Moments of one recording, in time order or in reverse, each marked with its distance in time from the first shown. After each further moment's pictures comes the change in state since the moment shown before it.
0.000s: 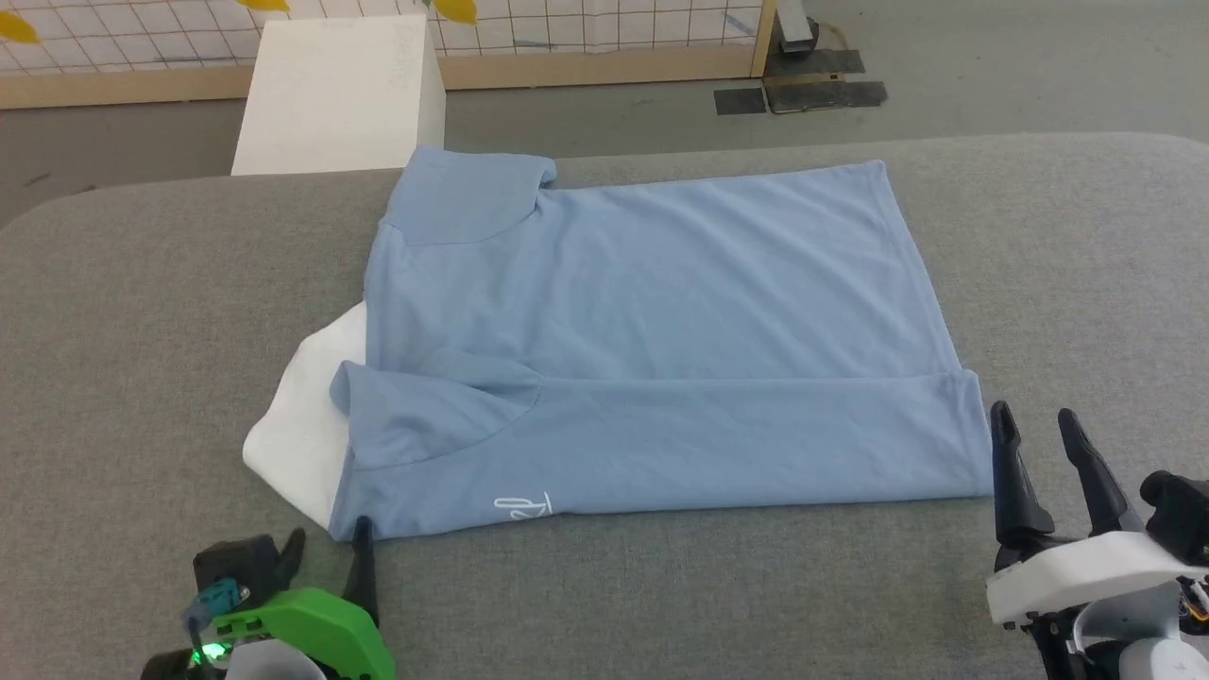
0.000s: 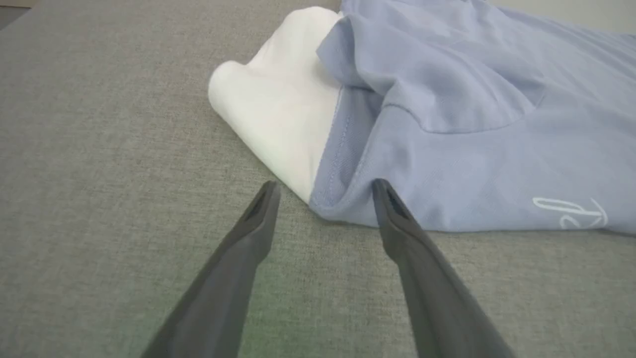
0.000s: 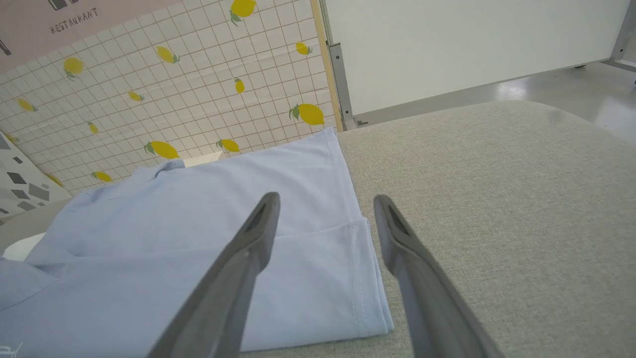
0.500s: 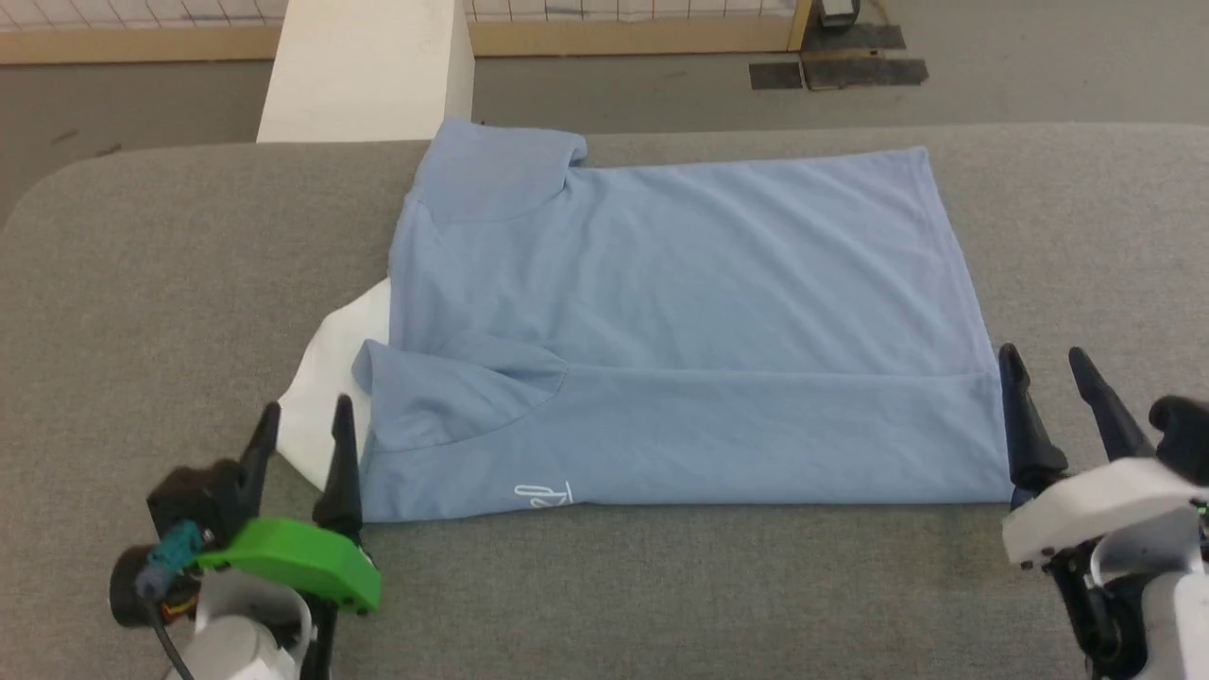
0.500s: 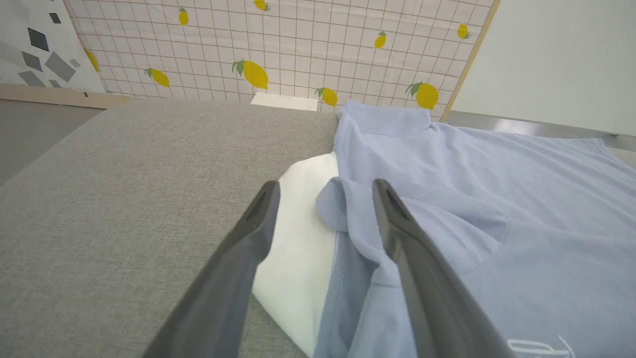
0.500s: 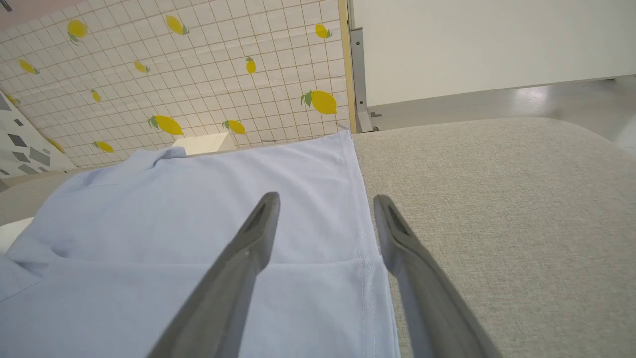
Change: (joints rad) left arm -0.107 0.018 0.035 -0.079 0.030 -0.049 -0.117; right arm -0.119 -0.056 0.001 0.017 -0.020 0.000 0.120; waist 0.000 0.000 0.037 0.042
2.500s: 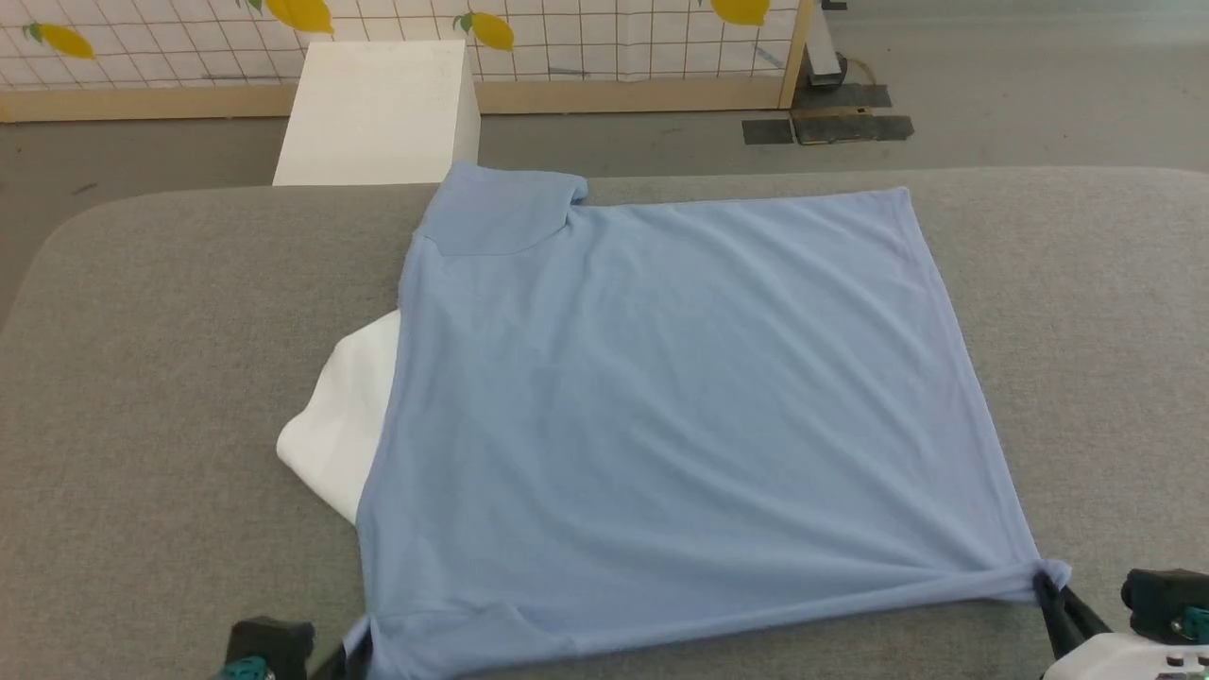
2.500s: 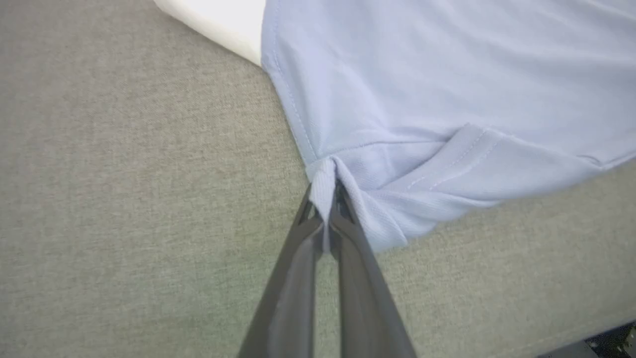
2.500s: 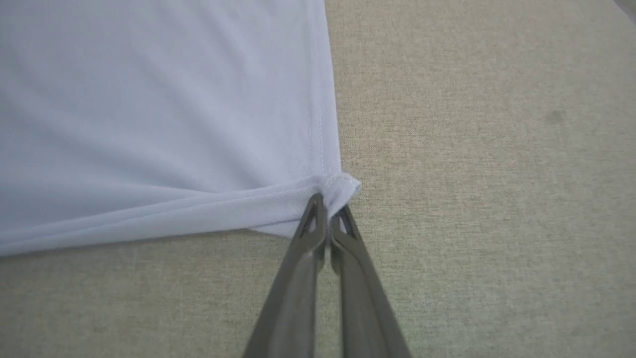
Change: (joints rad) left arm 0.337 0.200 -0.139 -0.279 0.009 0.037 0.419; right arm 0.312 -0.018 -0.035 -0.031 -0.114 0.000 0.191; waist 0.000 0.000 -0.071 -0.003
